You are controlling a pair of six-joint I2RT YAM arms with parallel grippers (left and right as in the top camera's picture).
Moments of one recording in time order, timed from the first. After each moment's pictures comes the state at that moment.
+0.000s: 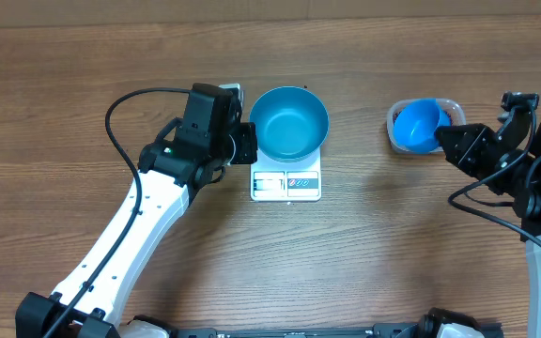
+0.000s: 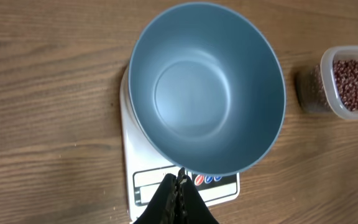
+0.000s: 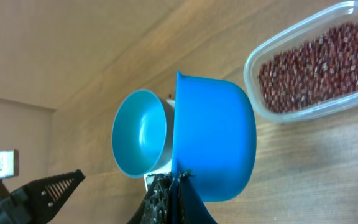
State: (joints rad) left arm -0.38 1.48 1.16 -0.57 0.16 -0.41; right arm -0.26 1.11 1.14 -0.83 -0.60 0.40
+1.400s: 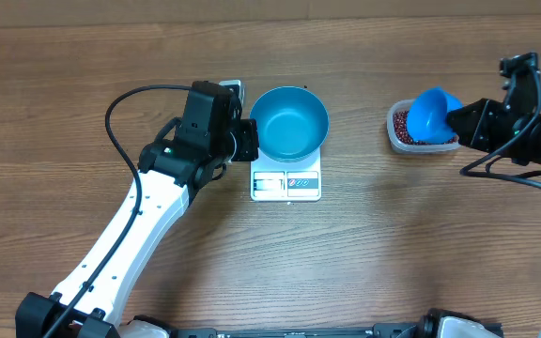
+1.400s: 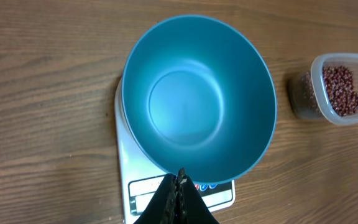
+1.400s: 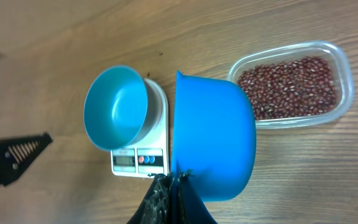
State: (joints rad) left arm -0.38 1.48 1.16 -0.53 0.16 -0.41; right arm -0.22 1.34 1.57 -1.22 -0.50 0.07
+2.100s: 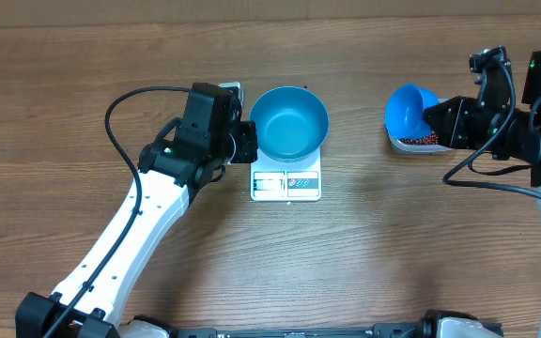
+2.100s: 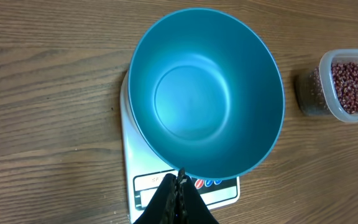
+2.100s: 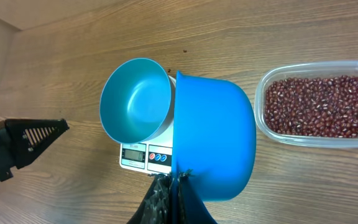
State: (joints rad) left arm -0.38 1.48 1.16 -0.55 0.15 -0.41; right arm -0.12 1.34 1.57 -1.17 -0.50 0.06
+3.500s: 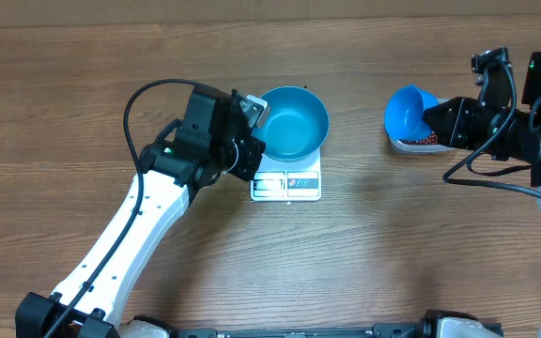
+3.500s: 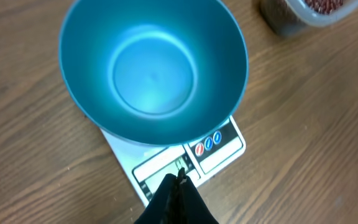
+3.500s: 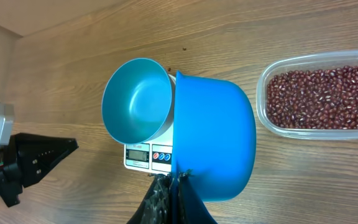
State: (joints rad) left arm -0.38 1.47 1.16 -0.63 0.30 0.02; right arm -0.12 1.34 1.57 -1.18 -0.49 0.10
